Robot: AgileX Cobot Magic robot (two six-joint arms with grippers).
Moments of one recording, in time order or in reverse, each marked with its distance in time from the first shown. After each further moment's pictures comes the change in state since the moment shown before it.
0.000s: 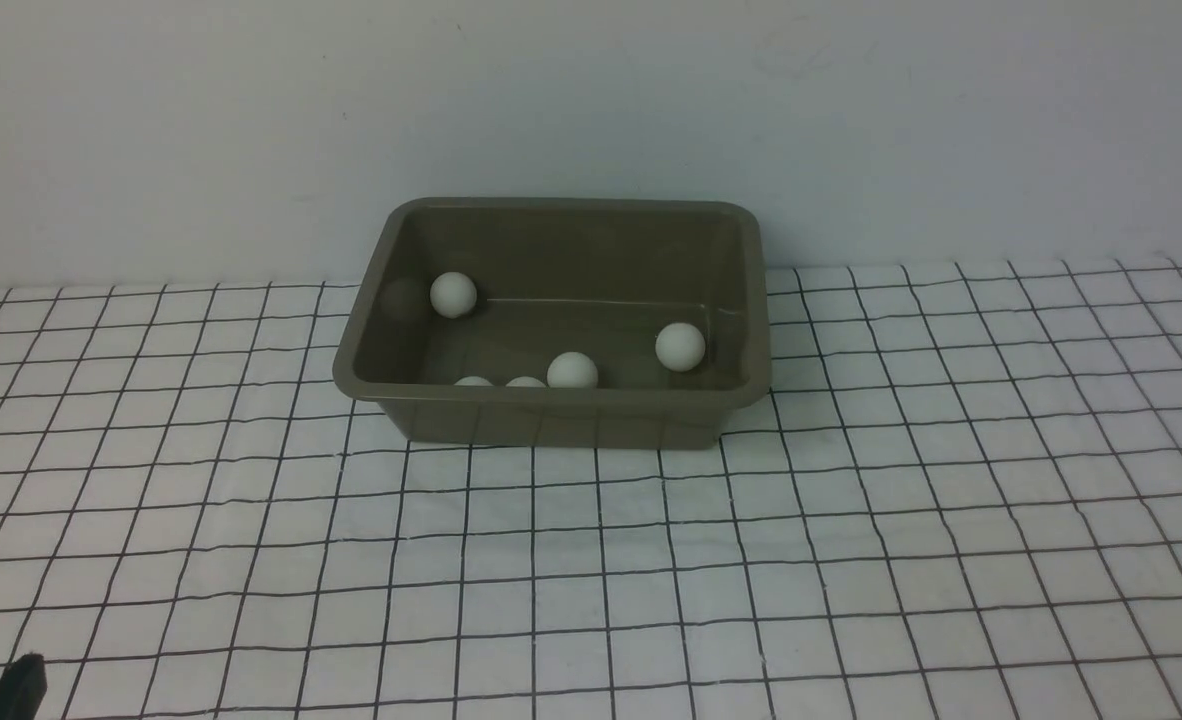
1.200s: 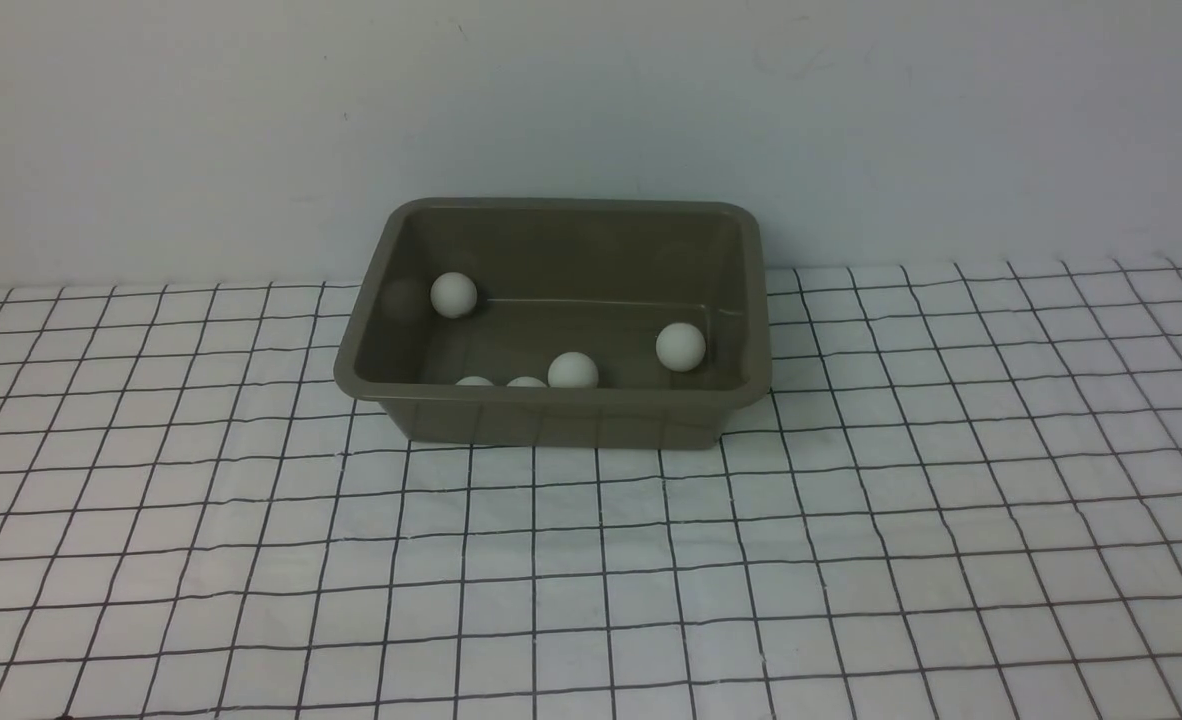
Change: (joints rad) right arm 0.000 0.000 0.000 0.000 0.000 0.001; left arm 0.047 -0.179 0.175 -0.077 -0.011 0.052
